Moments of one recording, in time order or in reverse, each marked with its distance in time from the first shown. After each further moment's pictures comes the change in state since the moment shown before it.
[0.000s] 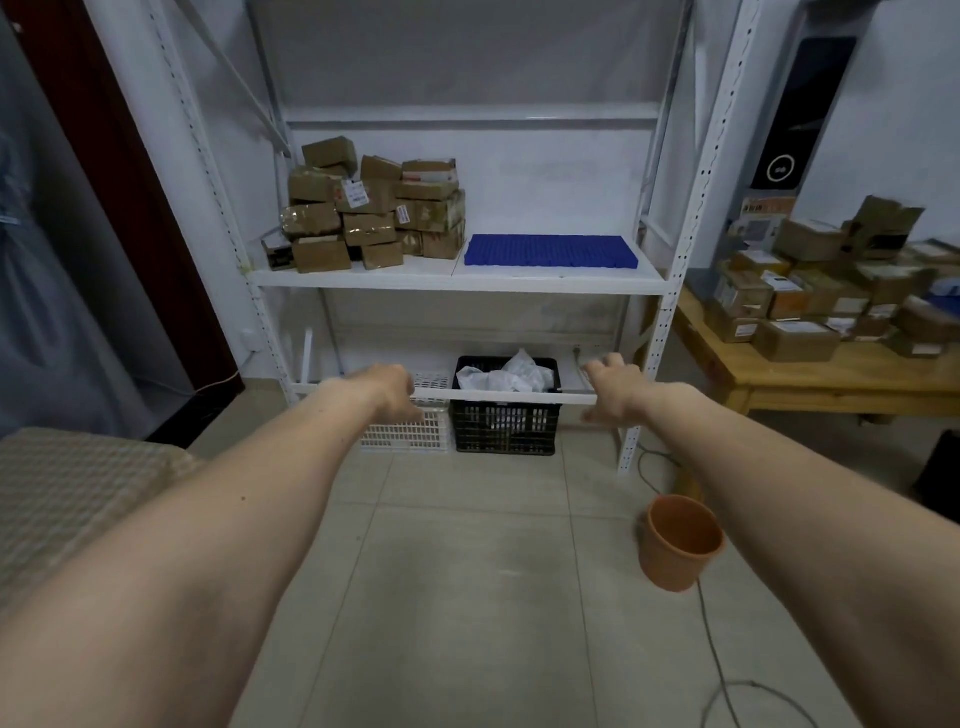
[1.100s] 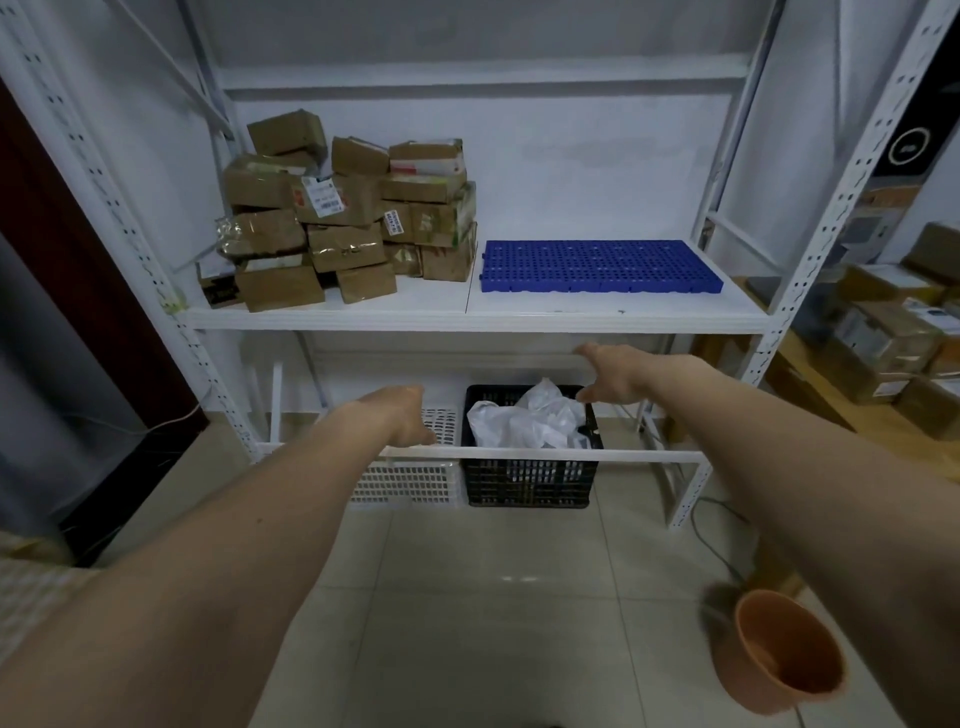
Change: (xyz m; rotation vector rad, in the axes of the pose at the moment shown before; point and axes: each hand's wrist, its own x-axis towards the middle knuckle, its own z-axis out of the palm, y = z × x) left_hand 0.425 -0.075 -0.039 0.005 -0.118 0.018; right_hand 0.438 -0.052 -0.043 0.118 -0.116 -0.015
